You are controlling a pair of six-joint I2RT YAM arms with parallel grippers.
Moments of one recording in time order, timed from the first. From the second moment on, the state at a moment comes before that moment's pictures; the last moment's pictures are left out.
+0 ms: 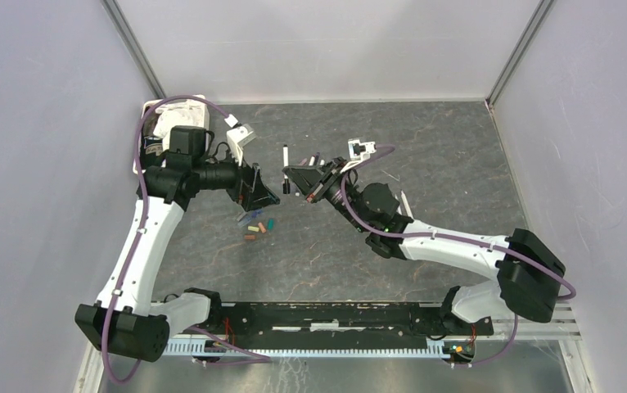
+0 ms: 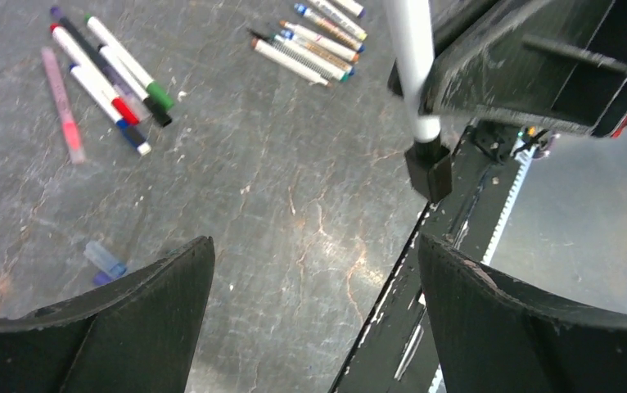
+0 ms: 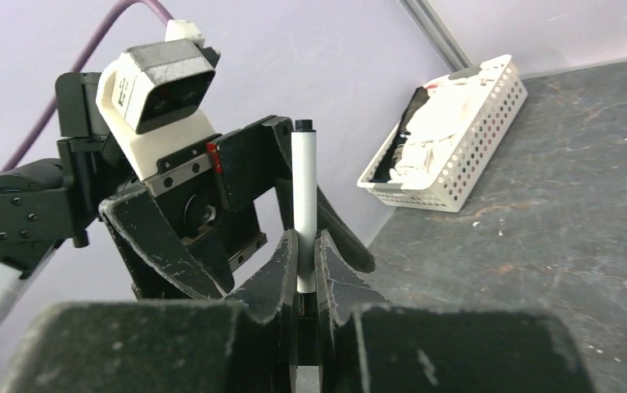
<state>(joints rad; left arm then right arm) -0.17 1.14 1.25 -0.90 0.82 0.26 1.00 1.39 0.85 0.80 0.20 0.72</state>
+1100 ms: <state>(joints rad) -0.19 1.14 1.18 -0.77 0.98 0.16 1.10 1.50 0.89 0.91 0.38 0.72</state>
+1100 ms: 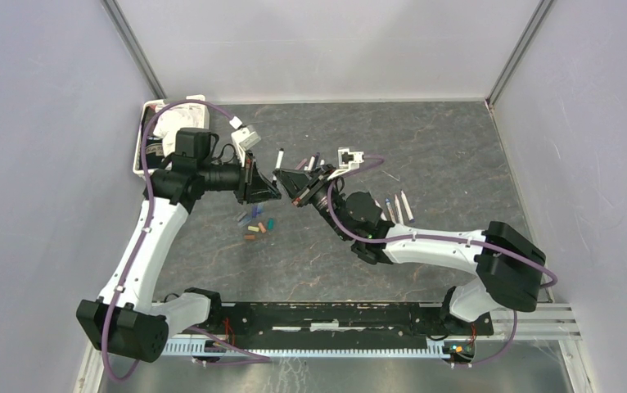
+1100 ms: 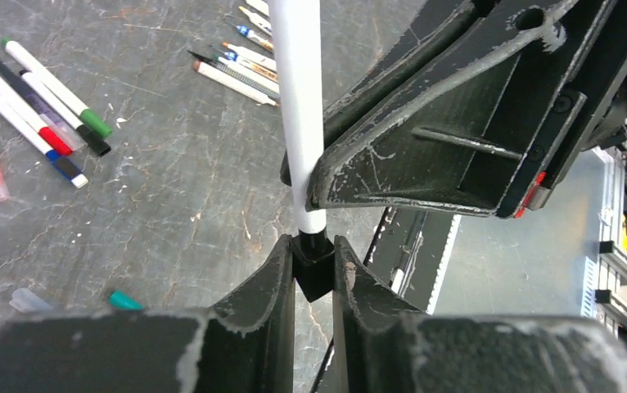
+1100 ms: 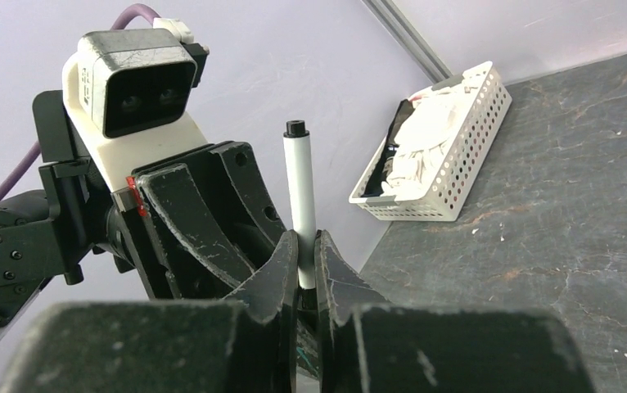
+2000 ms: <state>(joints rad) -0.30 0.89 1.00 -1.09 0.38 1.23 0.80 1.44 1.12 0.17 -0.27 0.58</state>
